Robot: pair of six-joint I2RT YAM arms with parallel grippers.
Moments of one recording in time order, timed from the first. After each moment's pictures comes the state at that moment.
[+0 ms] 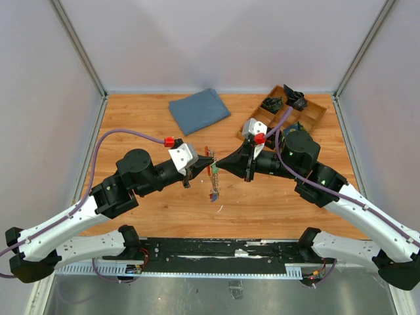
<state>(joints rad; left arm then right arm) -1.02 0.84 0.99 -0.16 0.04 0.17 0.89 0.97 1.10 -0.20 -0.46 0.02</state>
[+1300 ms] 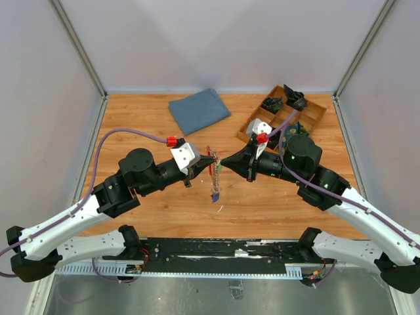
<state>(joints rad) -1.02 0.86 0.99 -0.16 0.03 0.17 0.89 0.93 1.06 -0.22 -0.33 0.05</state>
